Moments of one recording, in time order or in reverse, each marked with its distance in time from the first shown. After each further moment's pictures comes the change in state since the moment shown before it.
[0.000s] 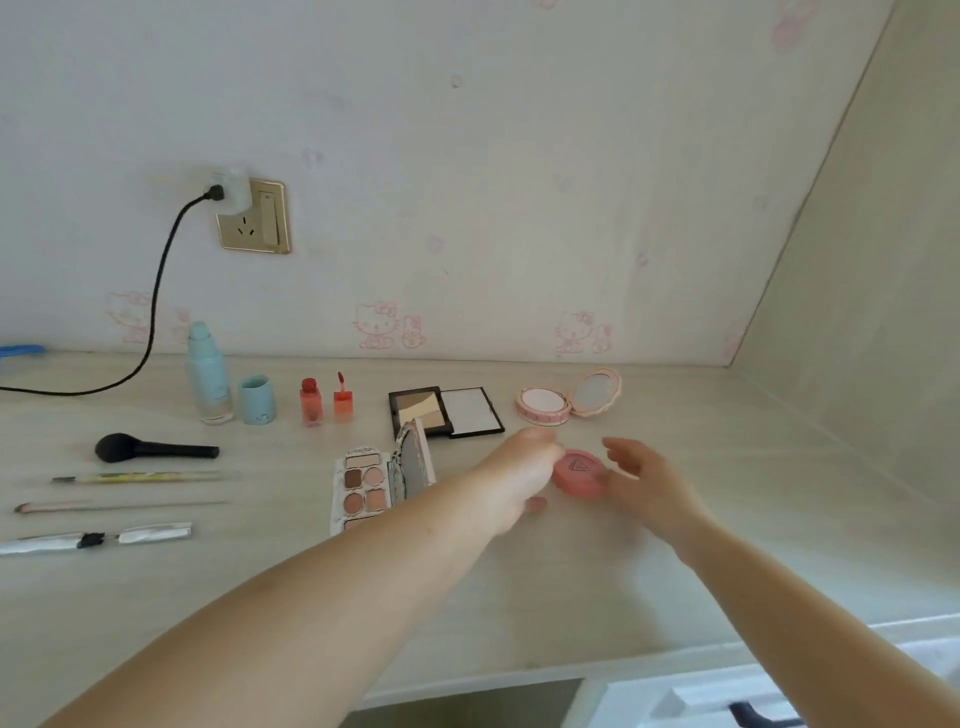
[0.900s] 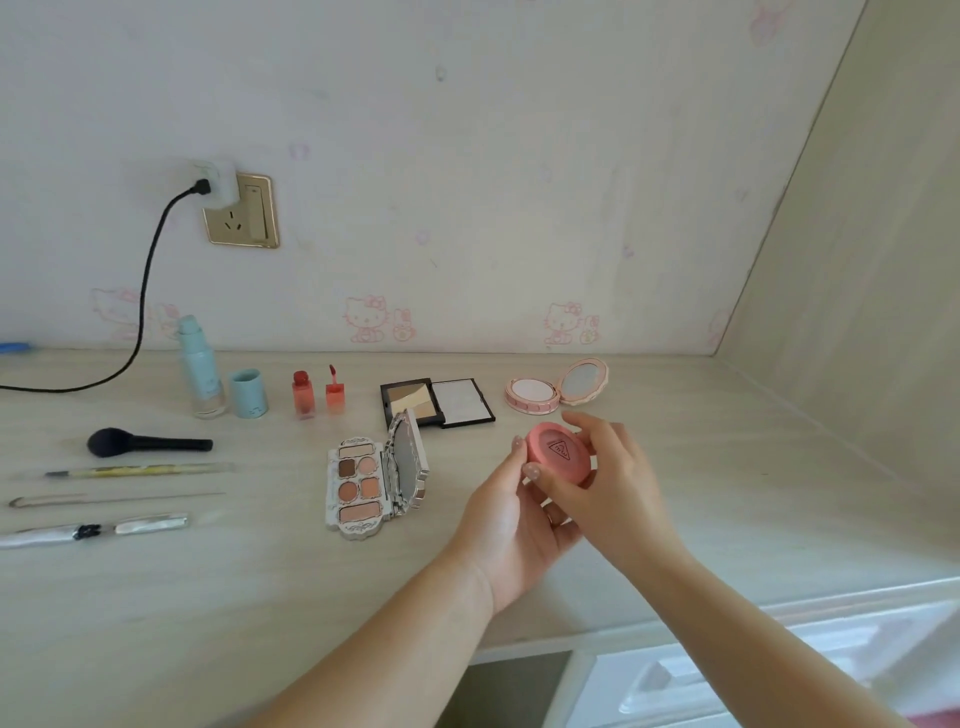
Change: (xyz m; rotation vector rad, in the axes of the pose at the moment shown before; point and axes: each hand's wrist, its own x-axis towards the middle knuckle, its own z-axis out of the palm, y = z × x) left_hand -0.038 -0.045 0.007 -0.861 -0.319 0.004; right_hand -0.065 -0.042 0.024 -0.142 0.233 -0.397
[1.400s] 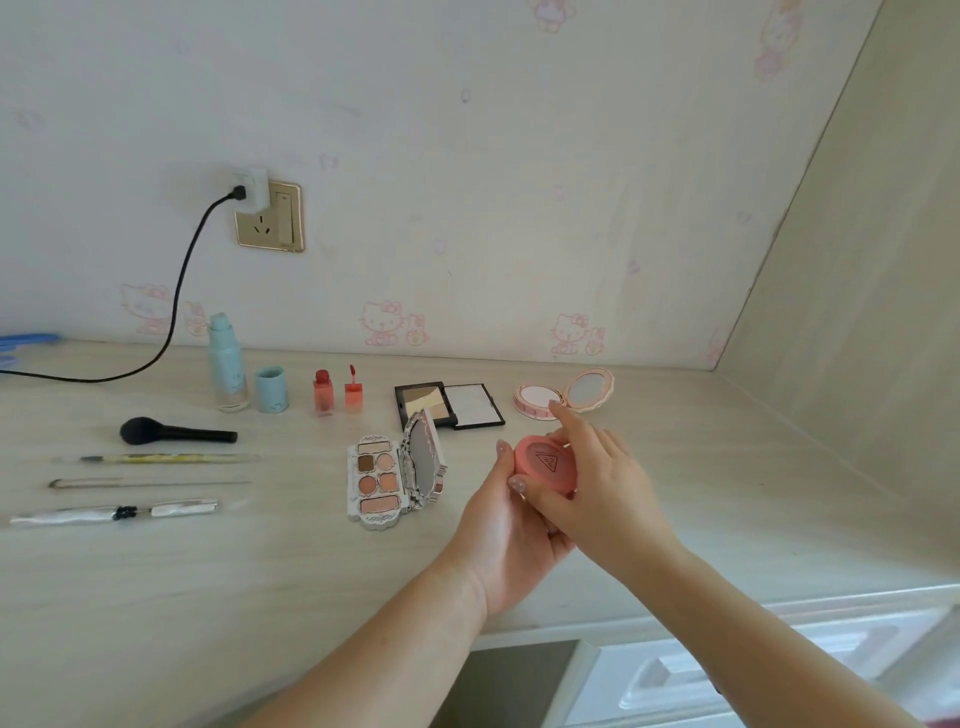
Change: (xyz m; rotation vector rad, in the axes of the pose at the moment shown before) left_hand -0.026 0.008 -0.004 -0.003 -0.017 -0.034; right_hand -0.007 -0.028 -0.001 -0.228 -0.116 -0.197
